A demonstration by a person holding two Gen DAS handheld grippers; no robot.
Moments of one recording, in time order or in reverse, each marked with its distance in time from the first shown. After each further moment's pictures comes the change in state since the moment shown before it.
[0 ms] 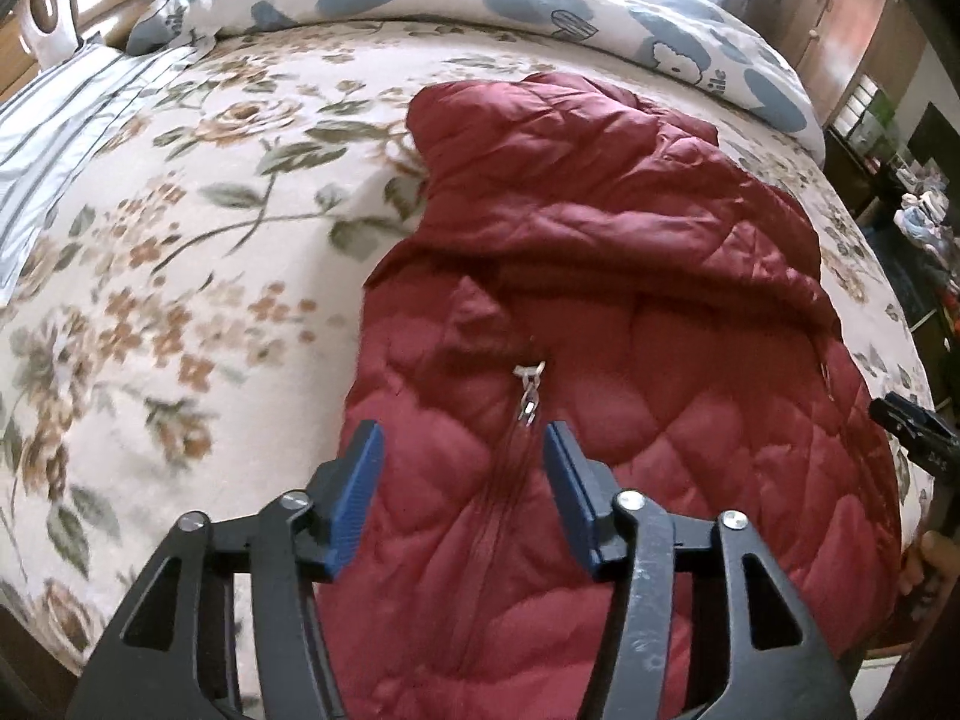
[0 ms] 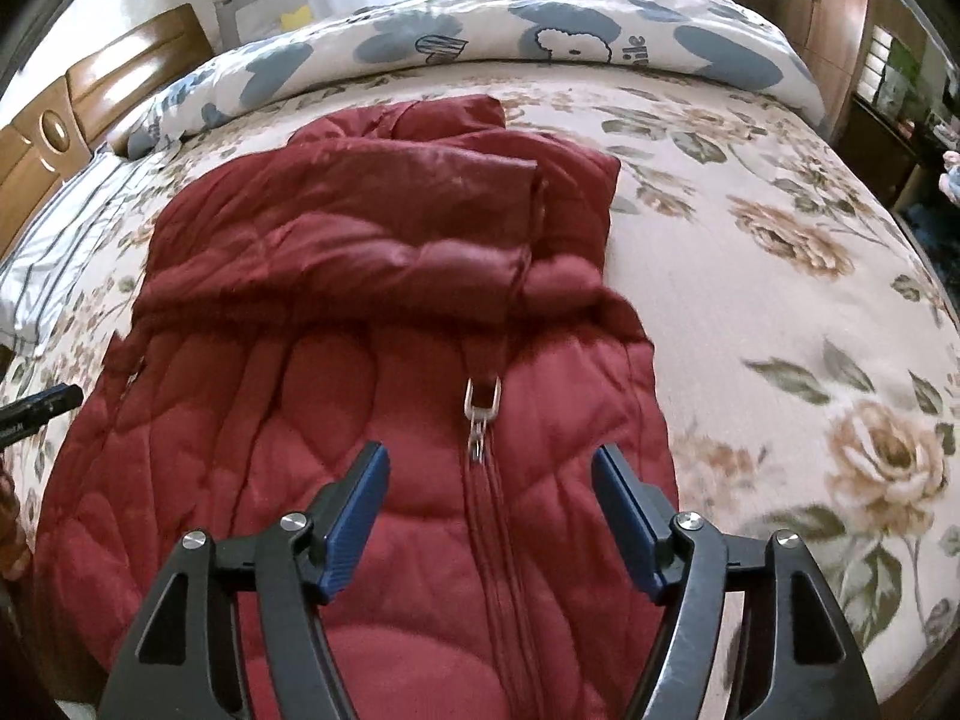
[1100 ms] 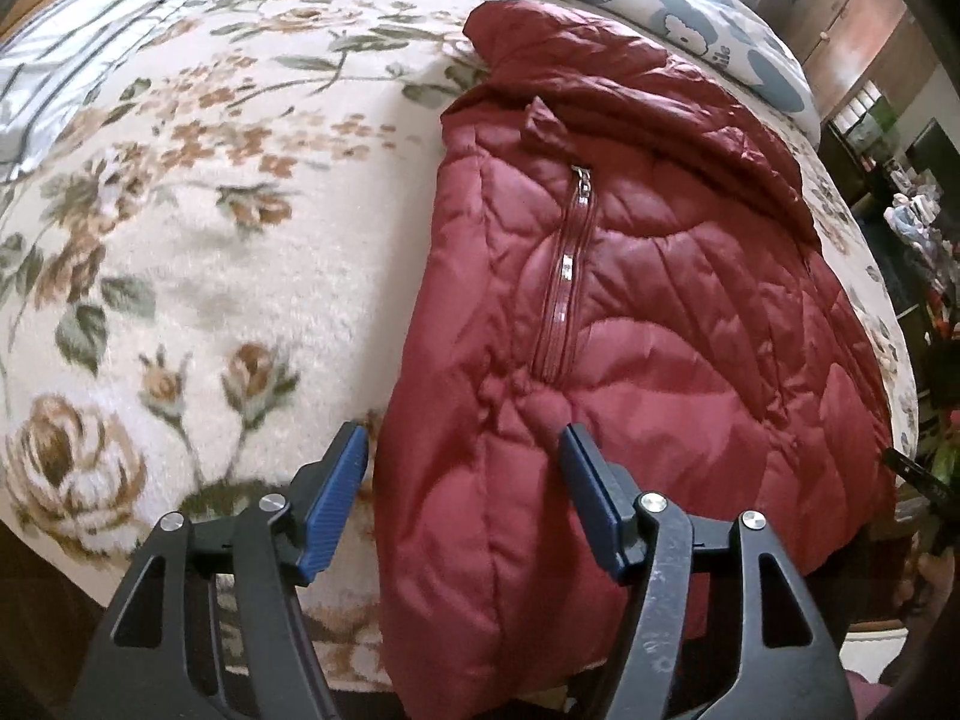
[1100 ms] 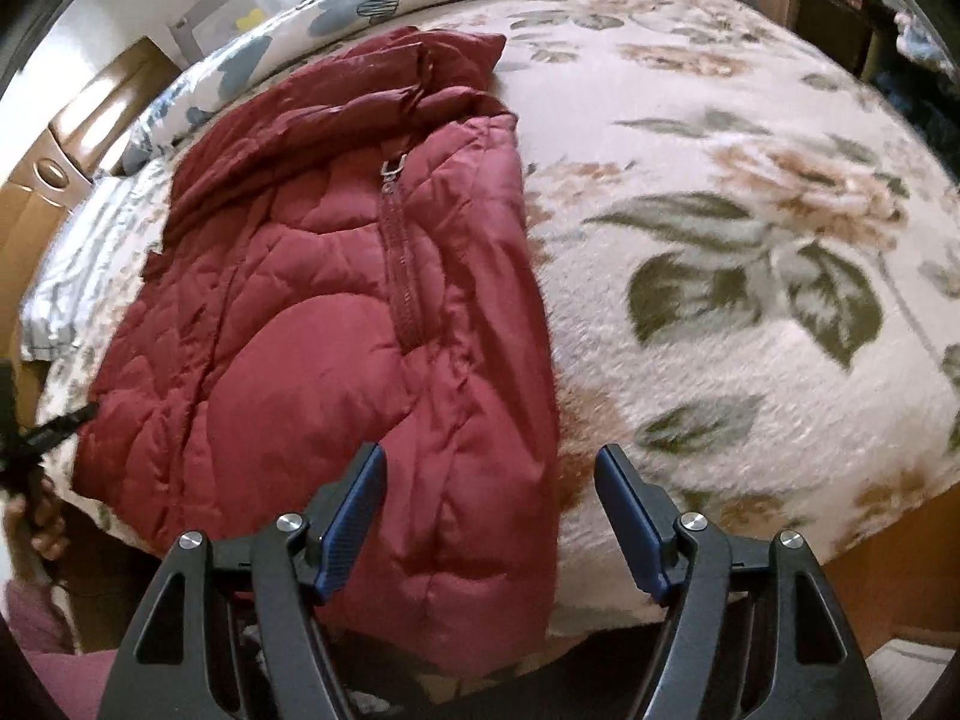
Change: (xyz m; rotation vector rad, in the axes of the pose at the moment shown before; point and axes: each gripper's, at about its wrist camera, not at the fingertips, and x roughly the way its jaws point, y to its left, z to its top) left arm -0.033 0.046 -0.108 -0.057 0.089 -0.062; right arm -0.065 -0.063 -0.143 0.201 0.117 0.109
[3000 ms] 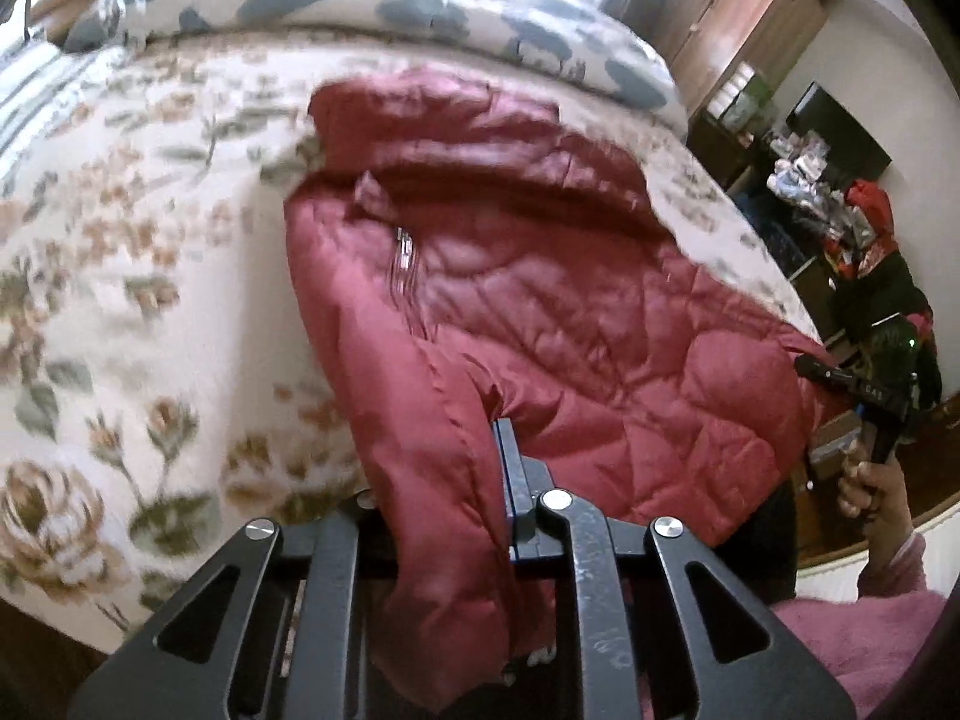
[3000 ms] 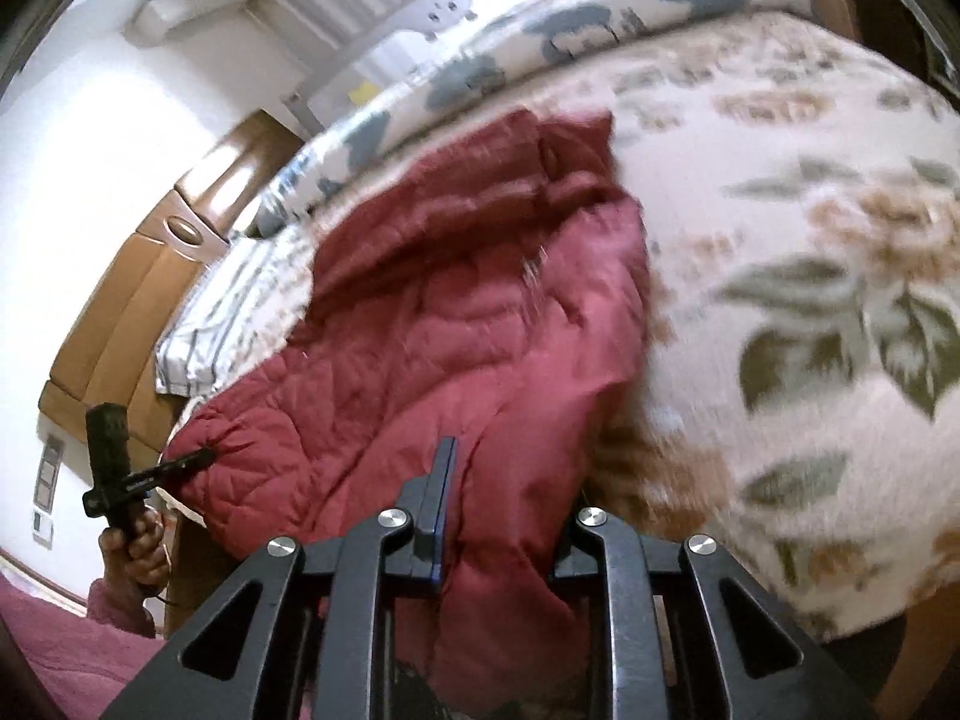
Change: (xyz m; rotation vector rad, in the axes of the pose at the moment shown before) left arm -0.058 -0.047 0.017 0.190 -0.120 -0.238; right arm -0.043 0.004 0.021 -0.025 -0.189 0.355
